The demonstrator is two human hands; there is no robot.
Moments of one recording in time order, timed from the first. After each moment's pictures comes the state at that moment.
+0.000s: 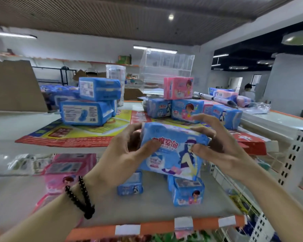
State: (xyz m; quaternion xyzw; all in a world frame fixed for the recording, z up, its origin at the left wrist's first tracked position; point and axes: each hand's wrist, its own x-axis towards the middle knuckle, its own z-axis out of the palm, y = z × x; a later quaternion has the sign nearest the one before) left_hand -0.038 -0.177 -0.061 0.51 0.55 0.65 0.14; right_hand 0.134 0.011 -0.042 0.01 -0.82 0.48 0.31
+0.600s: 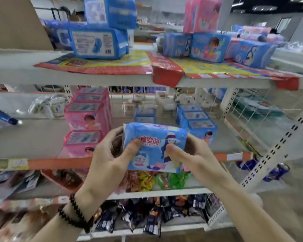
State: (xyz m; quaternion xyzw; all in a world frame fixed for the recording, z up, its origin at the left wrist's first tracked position) left_hand -0.017 -0.285 -0.200 0.35 0.62 0.69 0.13; right_hand 0.116 -0.117 -0.188 -0.09 -0.78 0.58 0.22
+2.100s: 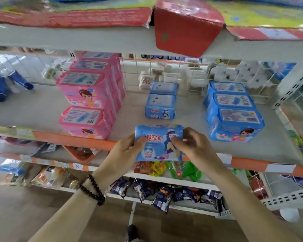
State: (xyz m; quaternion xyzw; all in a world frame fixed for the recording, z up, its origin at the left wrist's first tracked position) left_hand -0.080 -0.190 -0.301 0.24 0.77 0.54 0.25; right_hand 0.022 0.006 -0.302 -0.19 -0.76 0.61 0.09
